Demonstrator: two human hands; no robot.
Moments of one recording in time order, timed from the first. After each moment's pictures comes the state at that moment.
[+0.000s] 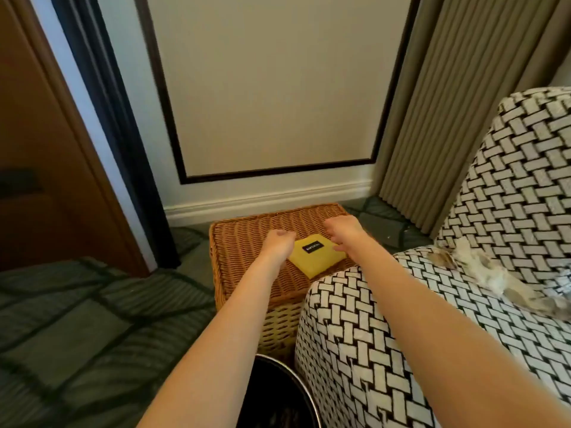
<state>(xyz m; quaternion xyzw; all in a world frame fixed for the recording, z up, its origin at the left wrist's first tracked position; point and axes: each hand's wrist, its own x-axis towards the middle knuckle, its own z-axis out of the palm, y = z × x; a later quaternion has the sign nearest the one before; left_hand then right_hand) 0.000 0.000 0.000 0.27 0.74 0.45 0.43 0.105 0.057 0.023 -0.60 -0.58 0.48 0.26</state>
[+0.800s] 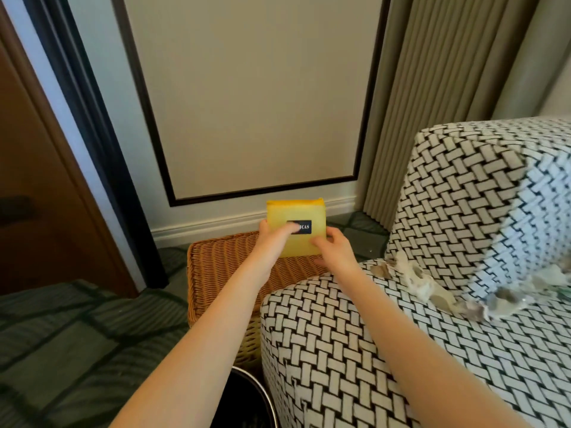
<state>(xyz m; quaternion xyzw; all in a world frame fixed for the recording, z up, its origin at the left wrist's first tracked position) 0.073 -0.030 0.077 0.33 0.65 0.55 0.41 0.176 0.018 0.051 -0.49 -0.59 0.51 0.38</state>
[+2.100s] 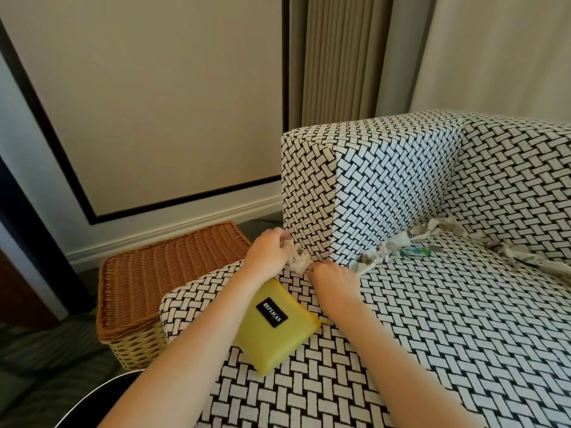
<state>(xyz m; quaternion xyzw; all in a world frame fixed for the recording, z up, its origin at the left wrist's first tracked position) 0.232 -0.024 0.081 0.66 0.68 0.28 0.18 0.359 -0.036 0.051 -0.60 -0.80 -0.01 0.08</state>
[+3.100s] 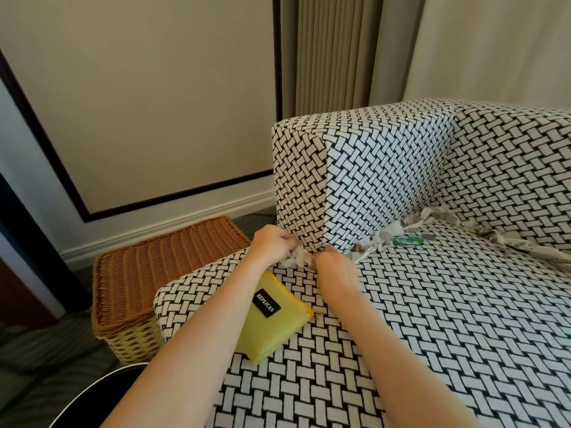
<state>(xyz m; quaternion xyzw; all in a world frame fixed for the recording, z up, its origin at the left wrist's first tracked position) 0.243 -0.005 0.073 0.62 0.68 0.27 0.26 0.369 -0.038 0.055 -0.61 -0.79 0.01 0.09</state>
